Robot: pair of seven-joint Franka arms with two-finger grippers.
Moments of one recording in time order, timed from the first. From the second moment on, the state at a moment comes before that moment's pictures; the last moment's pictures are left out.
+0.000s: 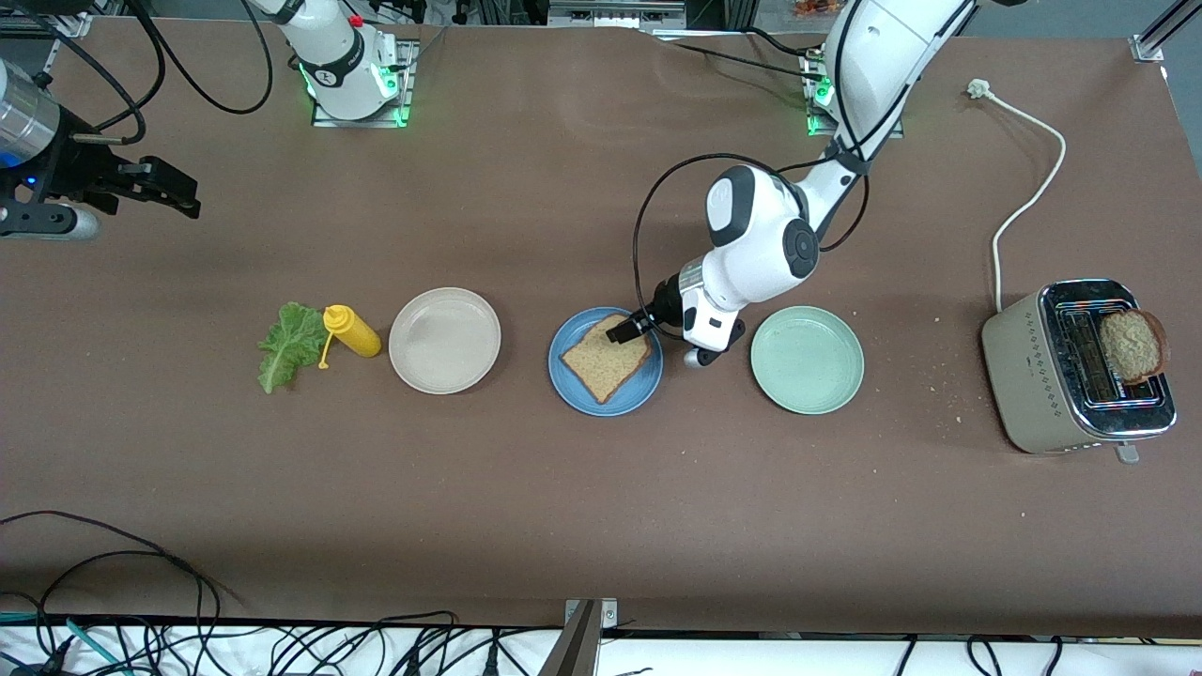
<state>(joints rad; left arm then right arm) -0.32 0.57 -0.34 -1.85 -0.77 2.63 -0.62 0.07 -0.02 -0.02 -1.64 -0.03 1.51 0.08</state>
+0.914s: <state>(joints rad) -0.02 0.22 -0.20 -1.70 -0.12 1.74 -0.68 0.06 0.11 -0.05 -1.65 -0.08 1.63 0.08</state>
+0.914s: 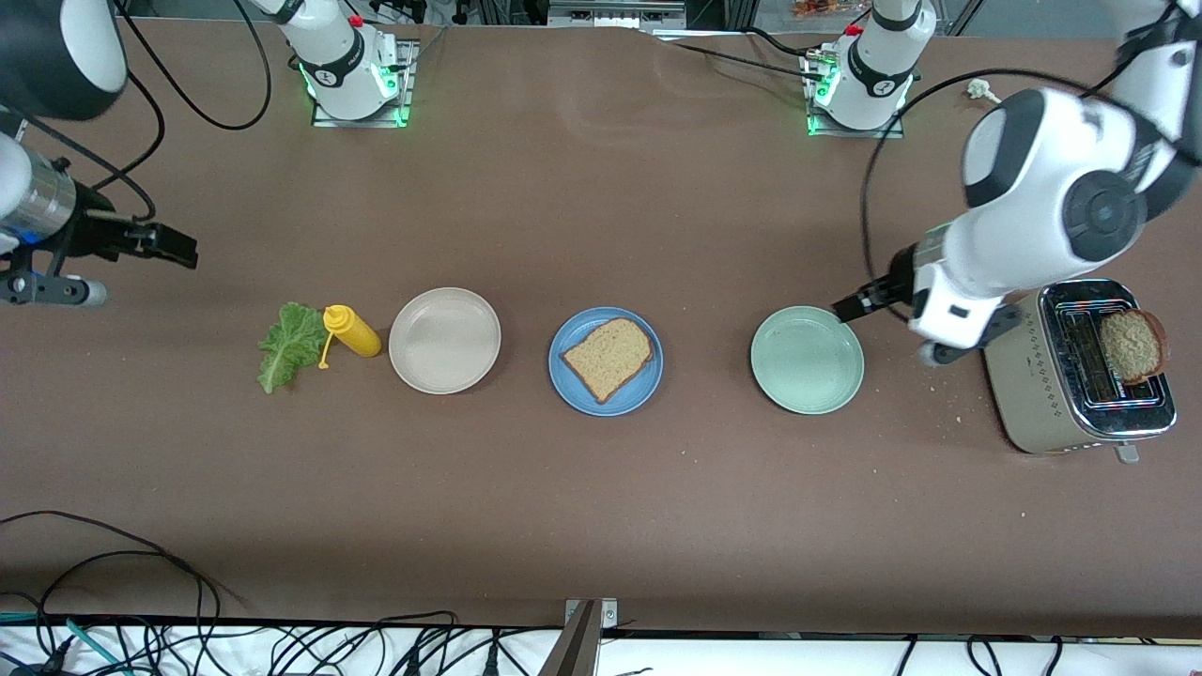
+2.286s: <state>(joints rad) 0.28 0.10 -0.20 -1.65 0.04 1.62 -0.11 -0.02 0.44 -0.05 -2.07 -0.04 2.49 0.21</state>
